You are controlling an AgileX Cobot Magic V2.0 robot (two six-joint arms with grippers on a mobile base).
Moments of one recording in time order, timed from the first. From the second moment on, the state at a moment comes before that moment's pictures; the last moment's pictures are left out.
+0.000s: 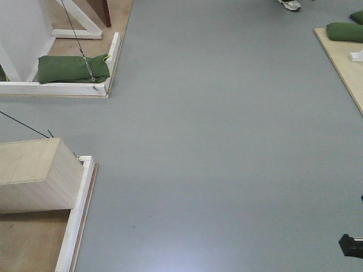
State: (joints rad) left arm 0.03 -0.01 0.03 -0.02 0.02 -0.01; right arm -0.04 -0.01 0.03 0.06 0.28 -0.05
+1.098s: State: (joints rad) left arm 0.01 -0.01 0.03 -0.02 0.03 -0.01; right arm -0.03 -0.01 0.03 0.06 0.28 -0.05
